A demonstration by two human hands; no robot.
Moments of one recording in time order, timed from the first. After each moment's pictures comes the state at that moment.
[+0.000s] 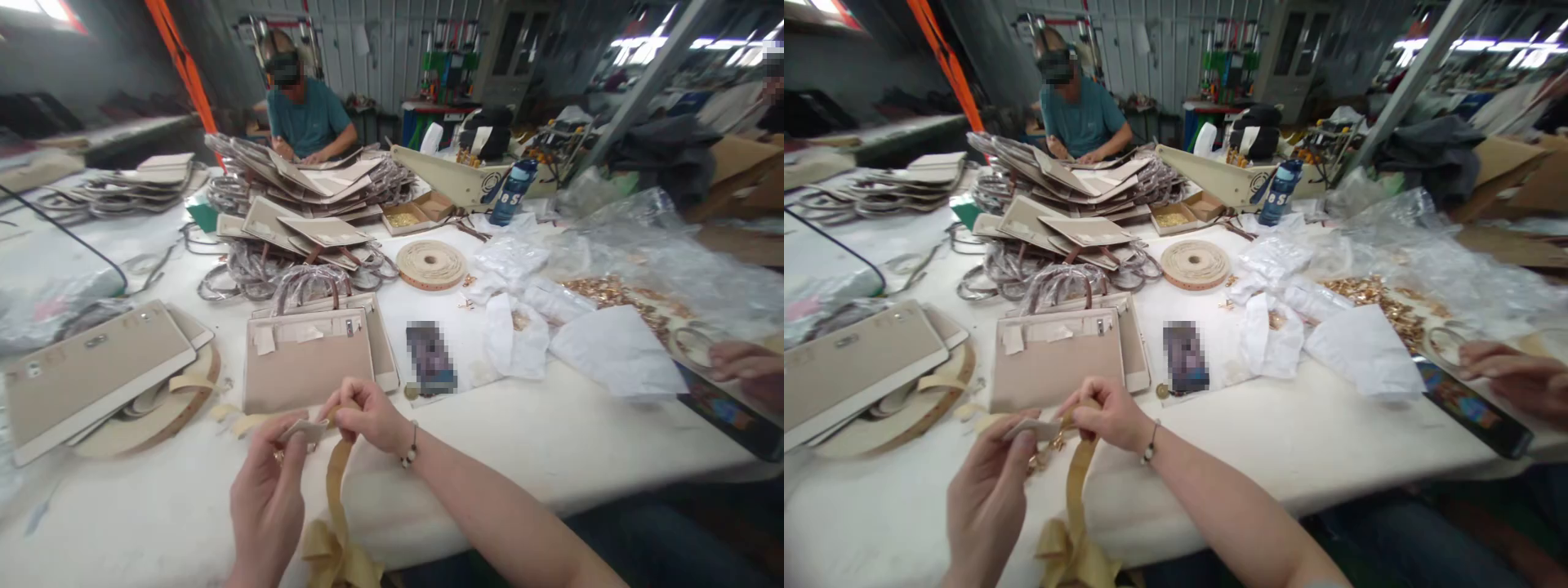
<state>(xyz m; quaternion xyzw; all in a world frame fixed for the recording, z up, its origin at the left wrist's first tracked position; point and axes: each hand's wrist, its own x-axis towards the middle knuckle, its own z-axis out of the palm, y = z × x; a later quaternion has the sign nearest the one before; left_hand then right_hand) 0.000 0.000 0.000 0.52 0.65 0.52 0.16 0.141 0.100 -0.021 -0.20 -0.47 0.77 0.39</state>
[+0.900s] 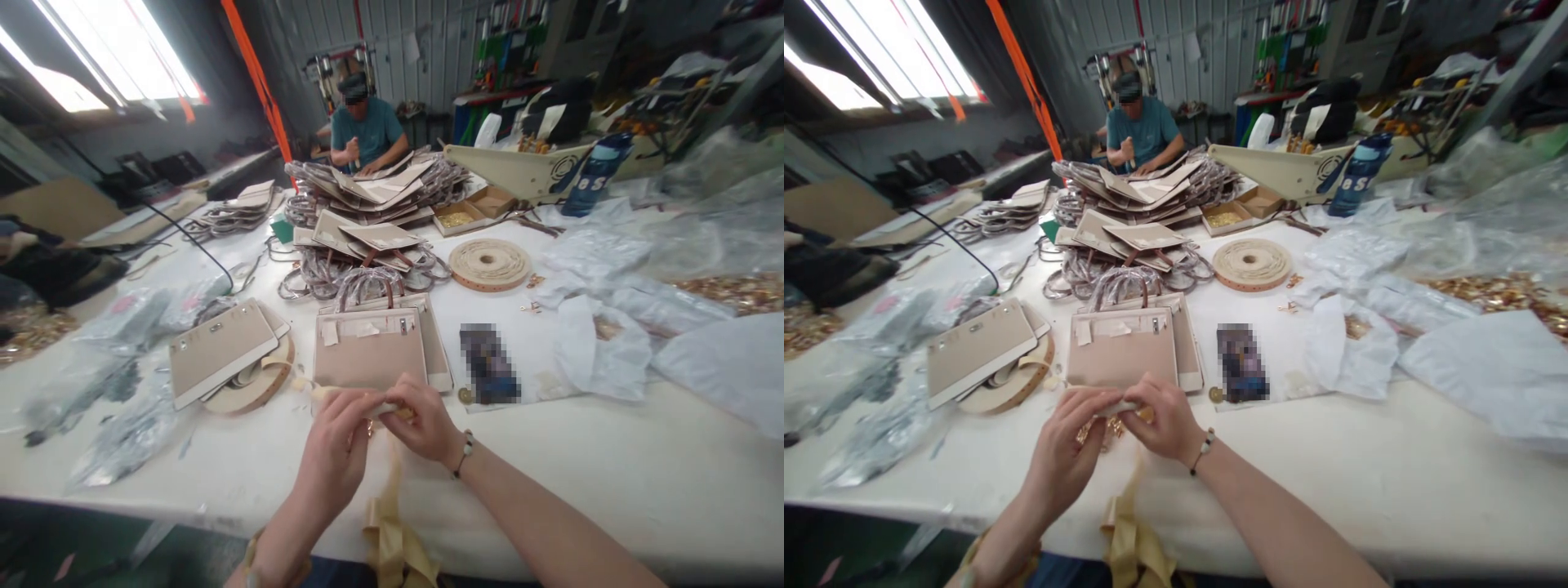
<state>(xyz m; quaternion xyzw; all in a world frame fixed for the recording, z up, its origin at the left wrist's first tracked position) -0.016 0.020 0.041 0.75 0.55 0.36 0.07 0.147 0.098 -0.023 -0.20 -0.77 0.32 0.51</state>
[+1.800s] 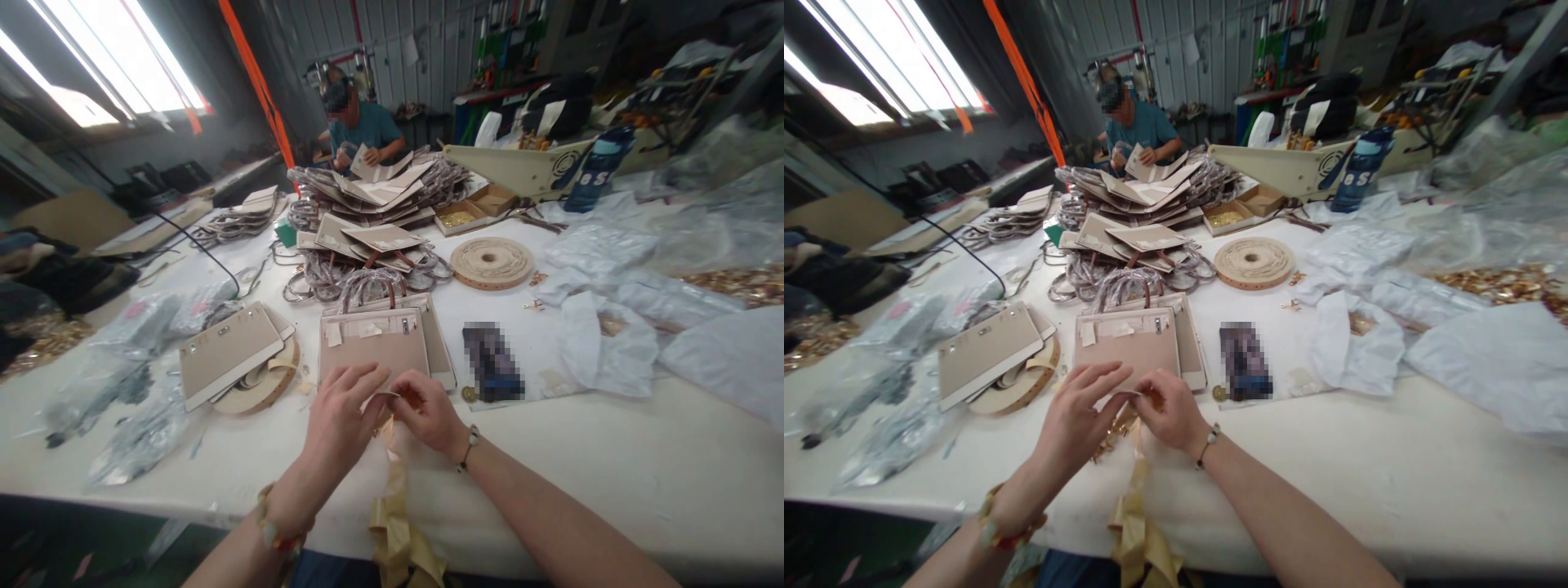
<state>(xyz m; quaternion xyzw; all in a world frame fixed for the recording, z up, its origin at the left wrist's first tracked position) -0.020 0.051 0.051 0.77 0.57 0.27 -0.03 0.146 0.100 -0.020 -0.30 -0.73 0.40 0.46</state>
